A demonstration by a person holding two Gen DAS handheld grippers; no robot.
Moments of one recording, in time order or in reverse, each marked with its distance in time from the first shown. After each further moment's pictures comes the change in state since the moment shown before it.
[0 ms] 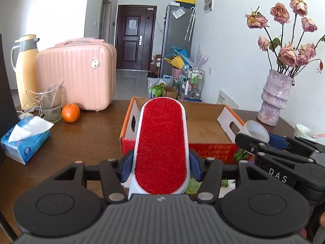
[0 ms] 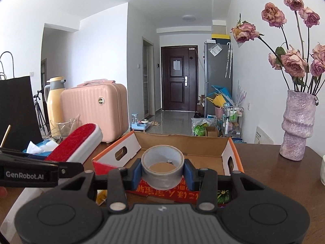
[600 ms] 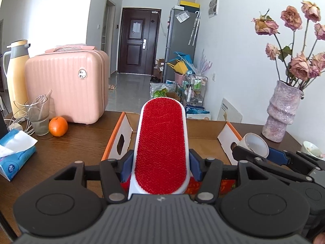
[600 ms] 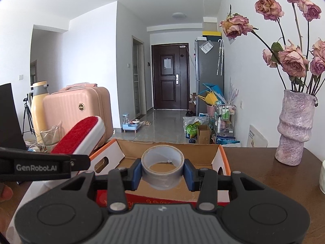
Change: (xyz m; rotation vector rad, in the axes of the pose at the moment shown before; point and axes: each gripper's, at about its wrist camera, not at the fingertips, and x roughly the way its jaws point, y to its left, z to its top) left arm 0.056 -0.028 0.040 -0.029 -0.021 0.027; right arm 0.045 -0.027 0.023 0.028 0.017 -0.039
